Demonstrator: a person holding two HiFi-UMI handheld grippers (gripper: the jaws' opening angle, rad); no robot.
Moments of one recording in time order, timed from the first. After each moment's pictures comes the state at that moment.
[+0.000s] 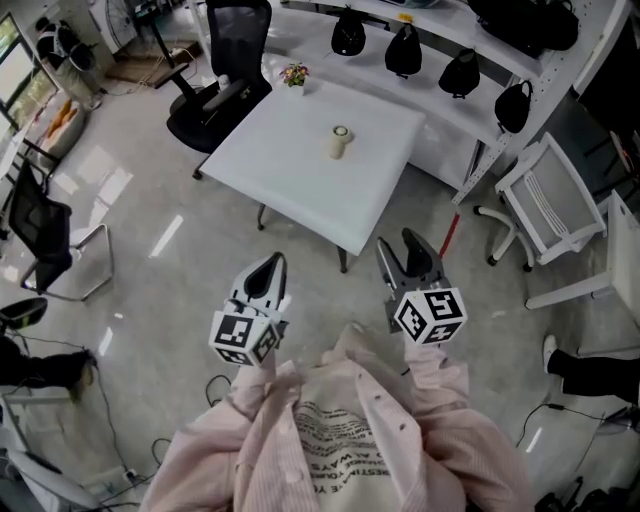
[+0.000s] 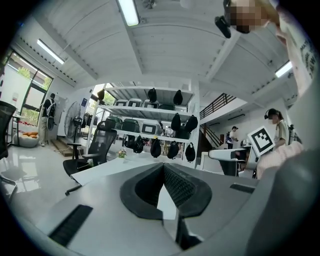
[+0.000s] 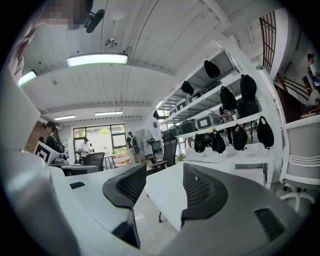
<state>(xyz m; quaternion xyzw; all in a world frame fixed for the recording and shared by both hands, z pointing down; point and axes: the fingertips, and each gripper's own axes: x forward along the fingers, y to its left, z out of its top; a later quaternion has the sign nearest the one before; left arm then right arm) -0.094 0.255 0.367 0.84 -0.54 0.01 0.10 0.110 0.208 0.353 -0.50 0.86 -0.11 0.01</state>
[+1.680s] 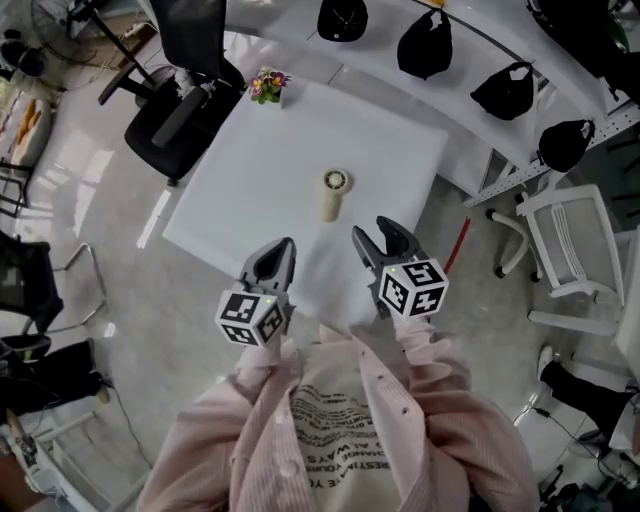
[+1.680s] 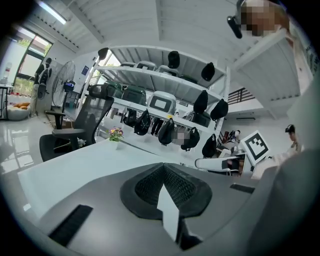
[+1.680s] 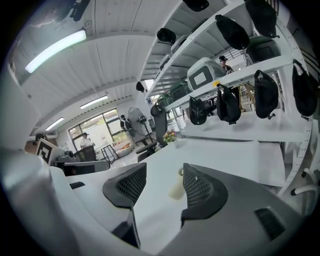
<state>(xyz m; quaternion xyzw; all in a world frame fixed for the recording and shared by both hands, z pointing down) -0.080 -0.116 0.464 0.83 -0.50 0.05 0.23 0.069 -0.154 0.479 -0.46 0.85 -0.26 -0.09</state>
